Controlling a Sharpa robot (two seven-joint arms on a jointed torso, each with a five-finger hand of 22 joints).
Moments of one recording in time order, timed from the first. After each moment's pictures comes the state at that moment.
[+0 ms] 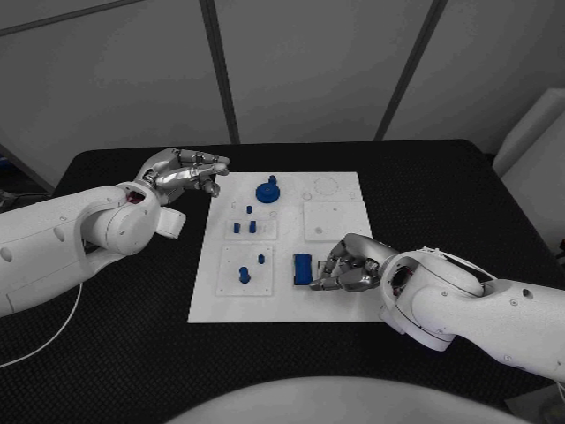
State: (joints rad) left arm 1.11 -0.90 0.05 1.39 -0.17 -0.17 0.26; left_hand 1.34 -0.15 0.49 0.00 0.13 1.09 0.15 0.10 0.07 1.10 0.09 0.33 0.07 1.20 0.00 0.92 0.38 0.20 1.19 0.10 0.33 1.21; right arm 0.93 -0.89 0.02 1.88 -1.32 -0.37 -0.58; right_hand 1.32 -0.06 -0.18 0.23 0.23 1.08 0.03 0.53 0.27 1.45 -0.04 1.30 1.31 1.47 -0.10 1.55 1.31 0.05 1.46 0.01 1.44 1.31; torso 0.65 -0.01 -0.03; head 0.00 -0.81
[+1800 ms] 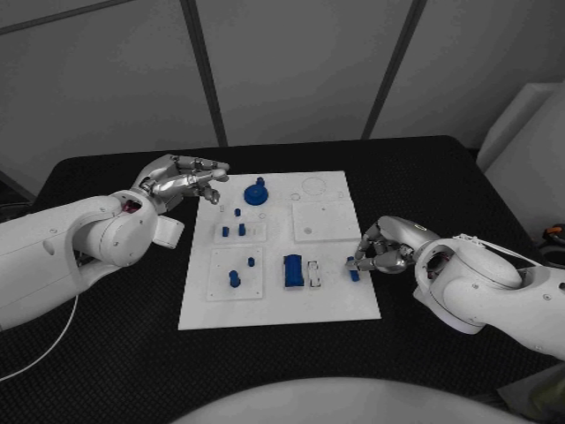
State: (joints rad) left arm 1.10 -0.90 0.05 1.44 -0.17 -0.17 0.26; left_hand 1.34 -0.15 0.49 0.00 0.13 1.09 0.15 0.10 0.07 1.10 0.09 0.33 0.07 1.20 0.00 0.92 0.38 0.20 1.19 0.10 0.32 1.20; right arm 0.94 -1.05 0.02 1.85 -1.48 -0.39 -0.53; right_hand 1.34 -0.05 -0.25 0.29 0.35 1.11 0.06 0.33 0.19 1.42 -0.02 1.20 1.28 1.47 -0.08 1.51 1.31 0.05 1.42 0.04 1.38 1.27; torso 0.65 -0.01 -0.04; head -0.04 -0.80
